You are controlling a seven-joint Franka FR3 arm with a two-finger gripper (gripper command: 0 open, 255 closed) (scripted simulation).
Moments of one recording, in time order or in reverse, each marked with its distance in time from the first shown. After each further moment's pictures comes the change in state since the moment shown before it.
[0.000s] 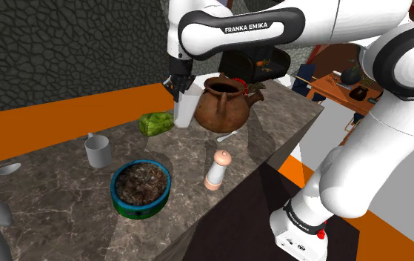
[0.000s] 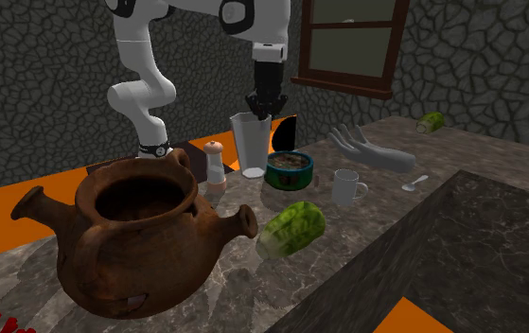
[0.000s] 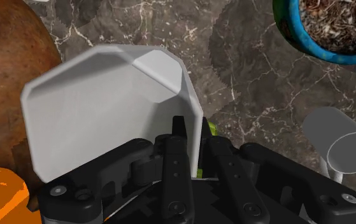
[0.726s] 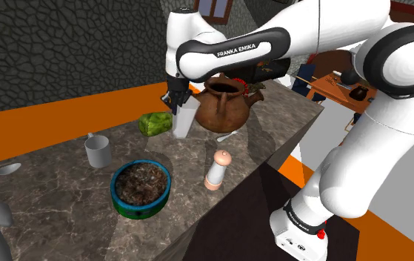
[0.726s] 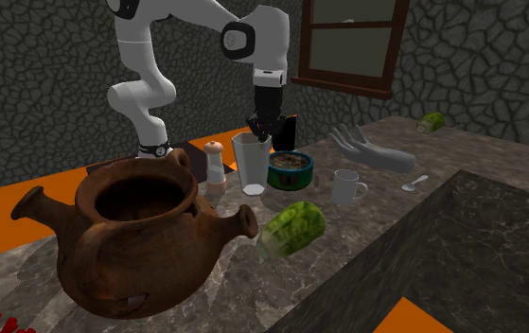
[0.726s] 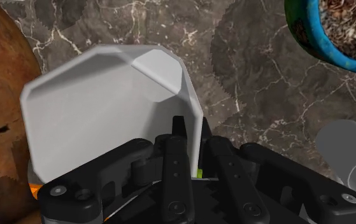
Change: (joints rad) arm 0.000 0.043 -0.003 -0.098 -0.019 0.139 0.024
